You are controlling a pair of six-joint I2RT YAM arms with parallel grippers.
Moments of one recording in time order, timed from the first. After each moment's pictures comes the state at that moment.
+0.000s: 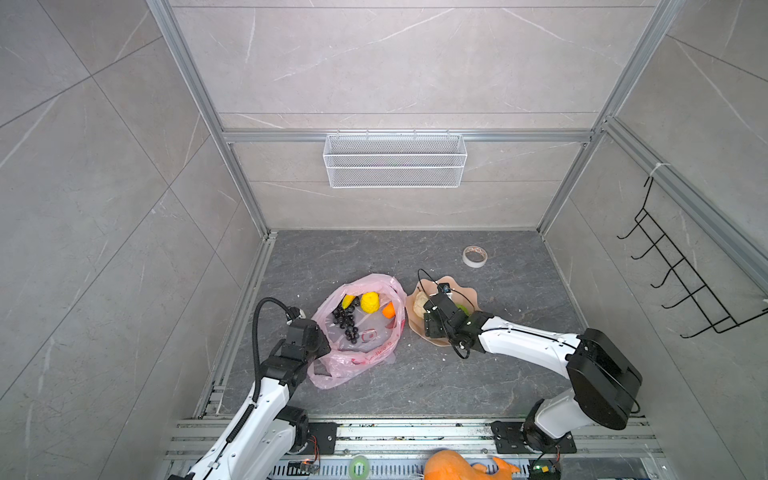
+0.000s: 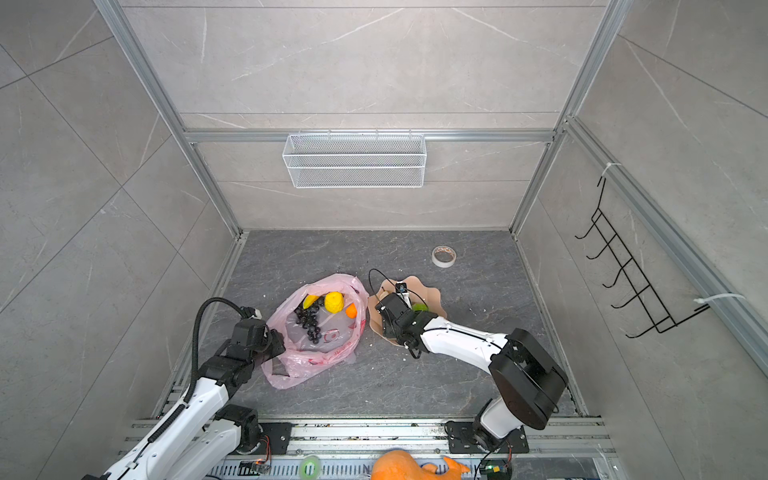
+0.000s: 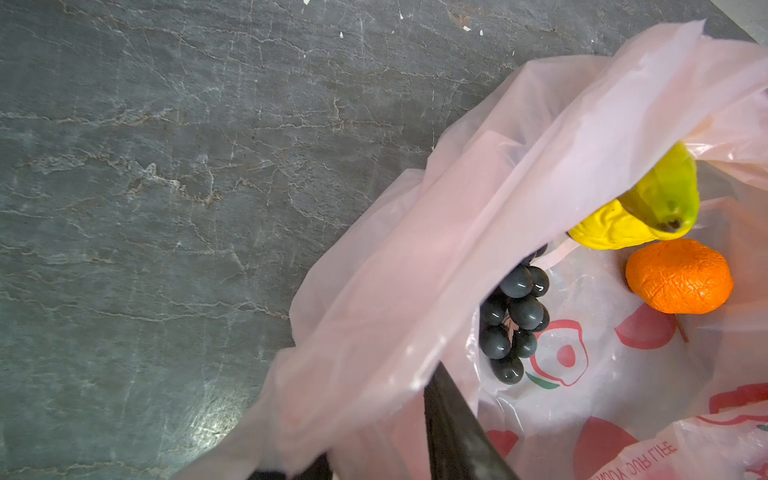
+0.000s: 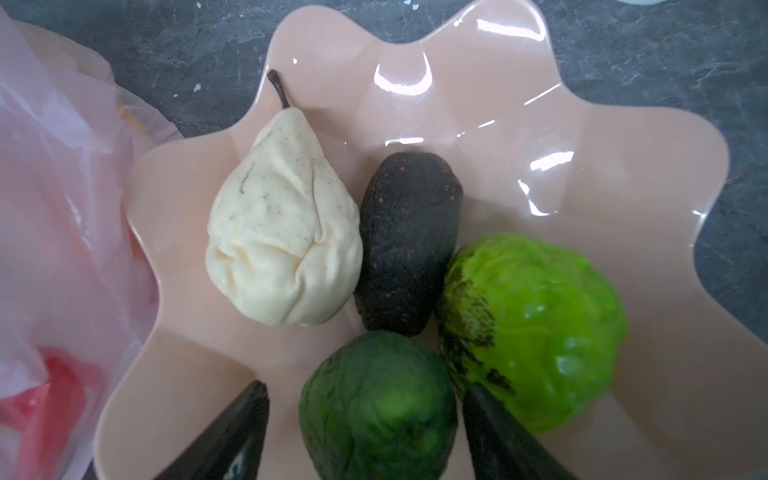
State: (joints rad) left arm -0.26 0.77 0.41 -0.48 -0.15 -0.60; right arm 0.80 1.54 0.90 -0.37 0.39 0.58
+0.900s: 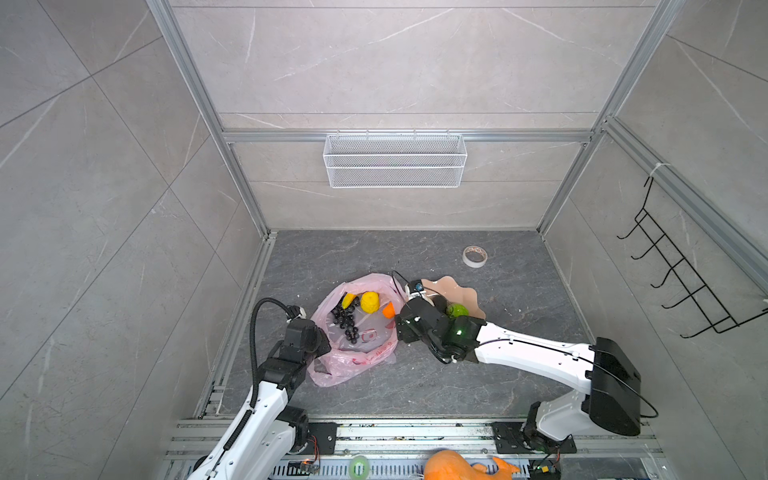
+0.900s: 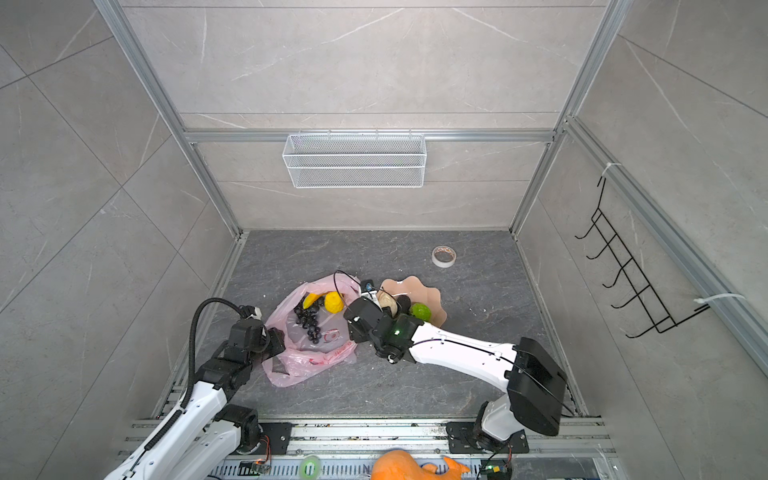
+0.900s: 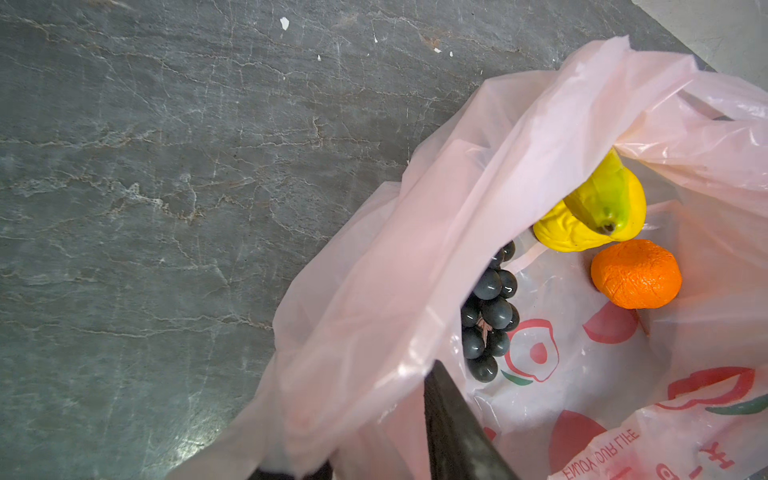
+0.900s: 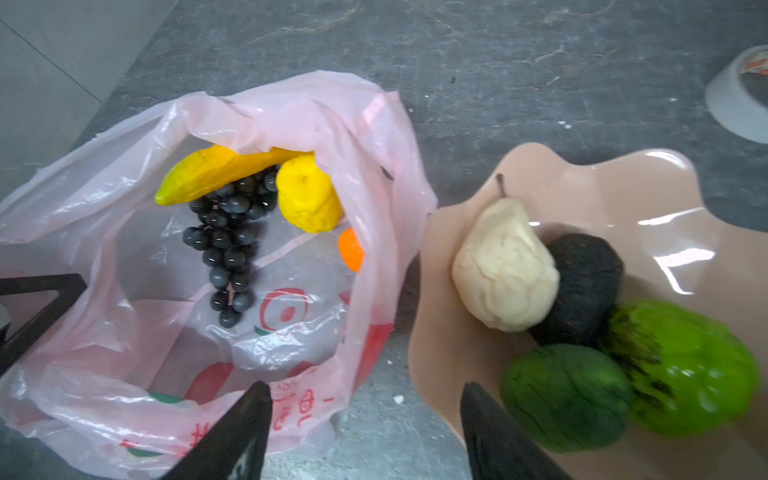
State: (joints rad) left arm -0.26 0.73 0.41 -0.47 -0.12 -0.58; right arm 1.05 1.57 1.15 -0.40 0.40 0.60
